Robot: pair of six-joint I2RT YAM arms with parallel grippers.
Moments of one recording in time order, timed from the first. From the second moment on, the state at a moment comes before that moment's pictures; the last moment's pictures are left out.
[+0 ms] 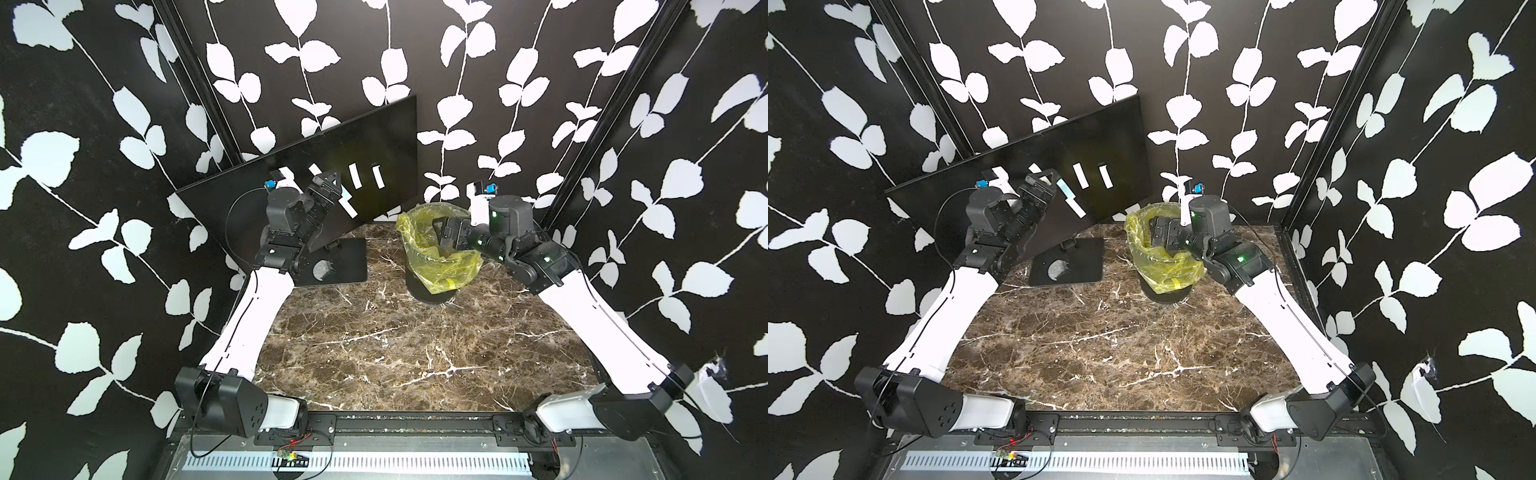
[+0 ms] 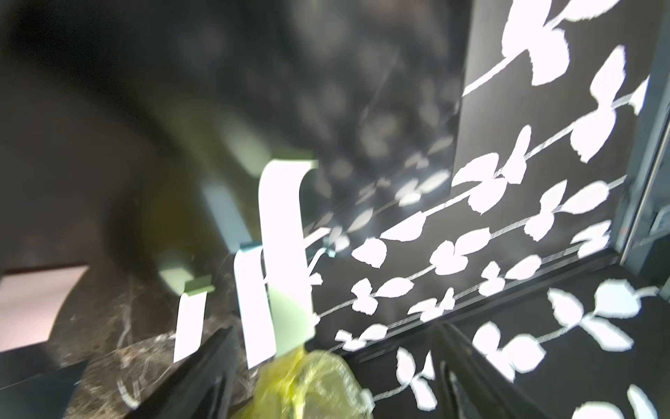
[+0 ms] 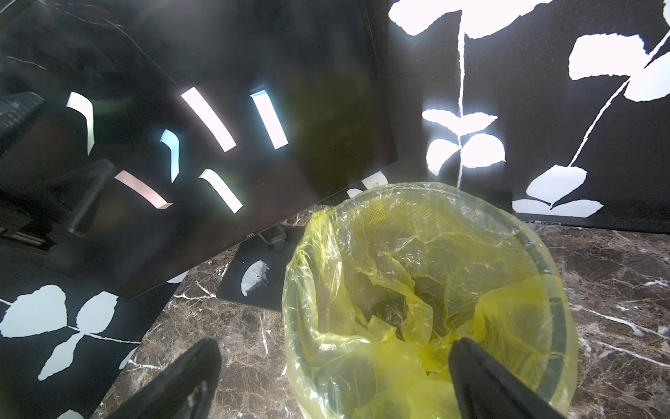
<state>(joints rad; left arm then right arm) -0.21 1.37 1.43 -0.03 0.07 -1.00 0.60 1.41 1.66 -0.61 0.11 0.38</state>
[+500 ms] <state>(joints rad) -0.21 1.38 1.44 -0.02 0.00 -1.08 0.60 1.48 1.67 -0.59 0.05 0.38</state>
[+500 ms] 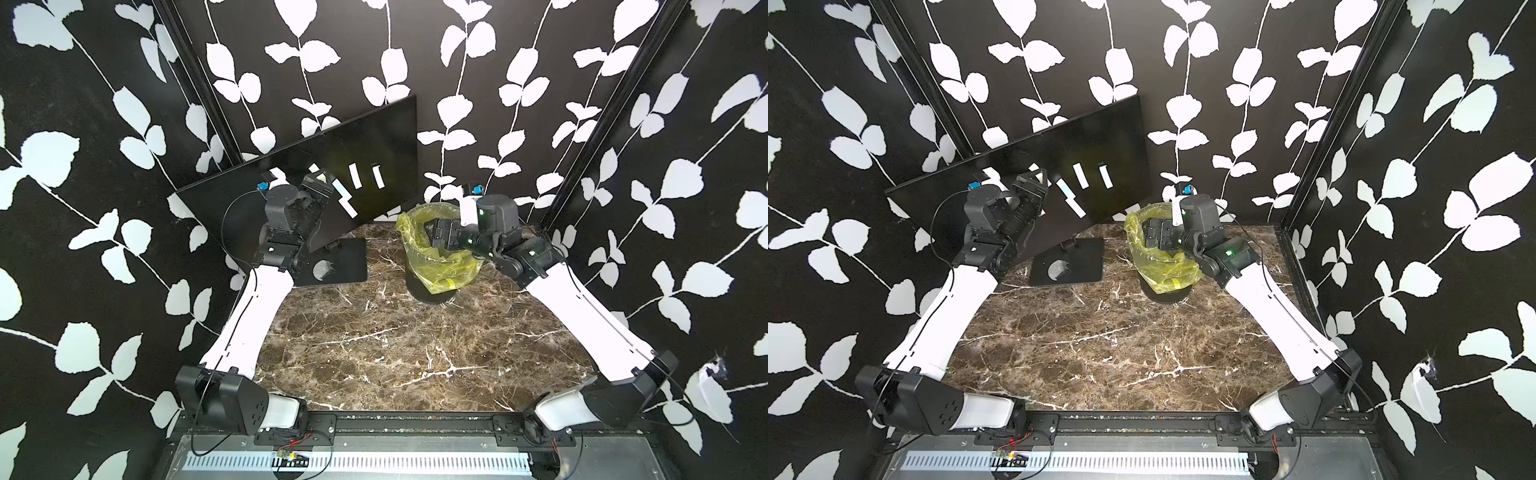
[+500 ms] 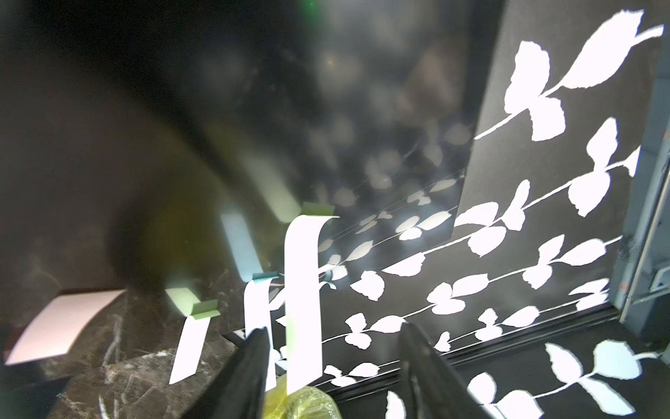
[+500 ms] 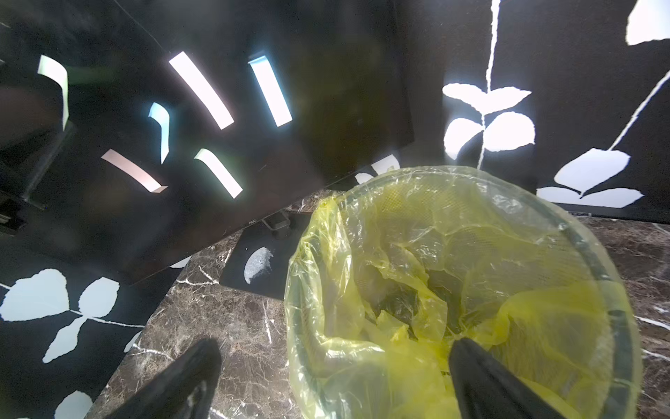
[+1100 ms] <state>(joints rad) -0.22 1.43 1.44 0.02 0.00 -1.15 0.60 1.54 1.75 -0.54 -0.03 0.38</state>
